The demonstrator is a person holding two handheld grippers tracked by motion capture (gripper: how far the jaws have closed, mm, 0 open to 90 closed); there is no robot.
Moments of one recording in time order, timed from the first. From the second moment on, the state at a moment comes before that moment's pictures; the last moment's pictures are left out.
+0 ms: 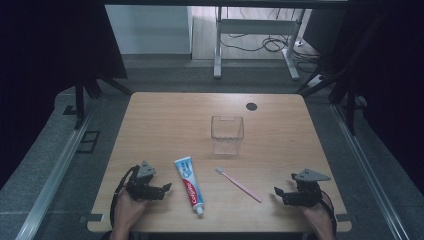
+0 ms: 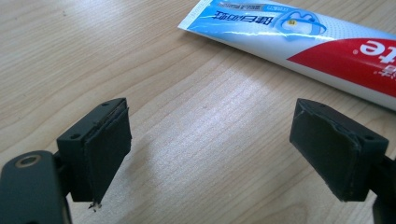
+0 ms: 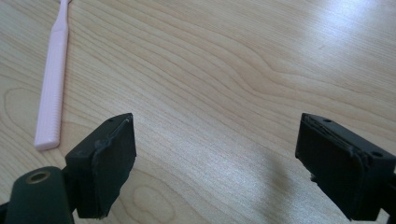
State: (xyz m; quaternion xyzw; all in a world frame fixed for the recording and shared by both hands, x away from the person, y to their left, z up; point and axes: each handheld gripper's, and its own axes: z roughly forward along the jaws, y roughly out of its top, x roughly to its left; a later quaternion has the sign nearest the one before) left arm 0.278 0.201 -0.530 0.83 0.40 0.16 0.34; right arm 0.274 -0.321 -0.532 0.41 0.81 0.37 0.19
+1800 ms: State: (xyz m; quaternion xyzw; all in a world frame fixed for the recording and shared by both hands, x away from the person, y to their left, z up) left arm 0.273 0.198 -0.531 0.84 0.39 0.18 0.32; right arm 0.275 -0.292 -0.512 0.38 0.88 0.29 0.09
